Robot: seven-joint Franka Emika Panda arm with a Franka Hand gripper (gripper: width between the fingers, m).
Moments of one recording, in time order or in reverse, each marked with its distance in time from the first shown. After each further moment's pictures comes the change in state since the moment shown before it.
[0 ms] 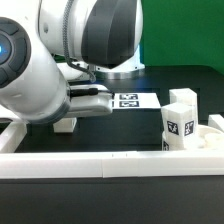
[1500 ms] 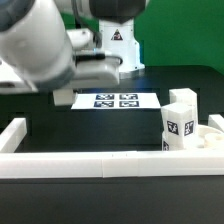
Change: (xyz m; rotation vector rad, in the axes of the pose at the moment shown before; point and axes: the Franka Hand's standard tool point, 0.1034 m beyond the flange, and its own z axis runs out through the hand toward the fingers) arm -0.048 -0.019 -0.048 0.003 0.039 0.013
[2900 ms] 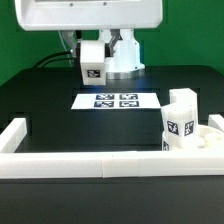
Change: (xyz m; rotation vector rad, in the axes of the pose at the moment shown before) arm -0.022 -0.085 -0.090 -0.048 0.815 0.049
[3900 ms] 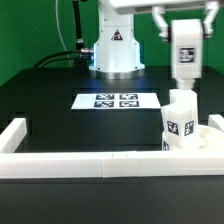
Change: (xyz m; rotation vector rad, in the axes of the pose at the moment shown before) arm 0.027 -0.136 -0.025 0.074 0.565 0.080
